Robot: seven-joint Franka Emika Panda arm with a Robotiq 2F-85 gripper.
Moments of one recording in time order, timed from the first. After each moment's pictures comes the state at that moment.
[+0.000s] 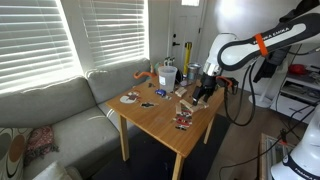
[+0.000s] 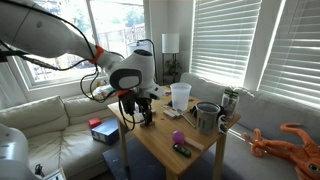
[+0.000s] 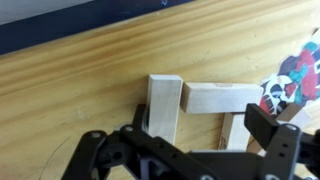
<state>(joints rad) -0.02 -0.26 -0.06 -2.47 0.27 2.28 0.09</state>
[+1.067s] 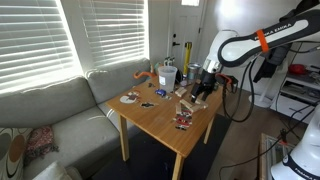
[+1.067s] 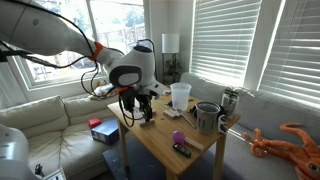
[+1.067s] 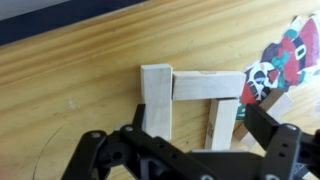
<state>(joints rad) -0.02 -0.28 -0.05 -2.45 0.30 2.28 0.11</state>
